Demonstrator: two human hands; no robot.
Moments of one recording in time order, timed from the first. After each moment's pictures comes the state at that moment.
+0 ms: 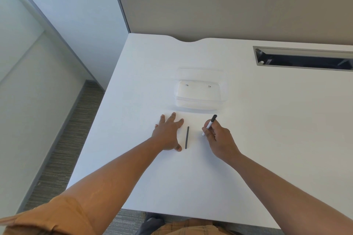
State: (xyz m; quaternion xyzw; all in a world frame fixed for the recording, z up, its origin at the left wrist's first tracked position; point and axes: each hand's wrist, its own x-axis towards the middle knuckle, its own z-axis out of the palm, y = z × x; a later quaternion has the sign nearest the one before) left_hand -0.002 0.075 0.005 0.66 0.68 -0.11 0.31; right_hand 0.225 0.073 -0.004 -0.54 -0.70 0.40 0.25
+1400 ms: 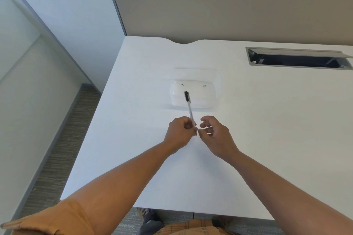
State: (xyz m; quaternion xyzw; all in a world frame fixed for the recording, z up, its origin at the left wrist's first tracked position) left_hand 0.054 0.056 0.031 0.46 0.67 0.31 0.50; right_hand 0.225 0.057 0.024 -0.56 -0.65 0.45 0.27
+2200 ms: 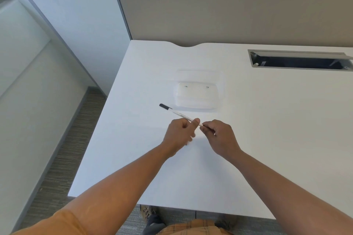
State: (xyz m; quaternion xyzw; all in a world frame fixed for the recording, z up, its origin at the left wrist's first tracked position) left_hand 0.045 0.039 0.052 0.42 0.65 0.35 0.53; right_hand 0.223 0.056 0.027 -0.54 -0.73 0.31 0.28
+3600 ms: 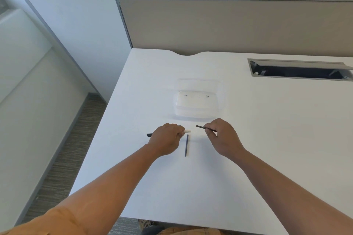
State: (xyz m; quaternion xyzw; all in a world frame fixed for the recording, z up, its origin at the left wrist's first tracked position) left_hand -0.005 0.071 0.029 0.75 0.63 0.07 0.20; right_hand 0.228 0.090 0.050 -0.56 -0.75 0.30 0.21
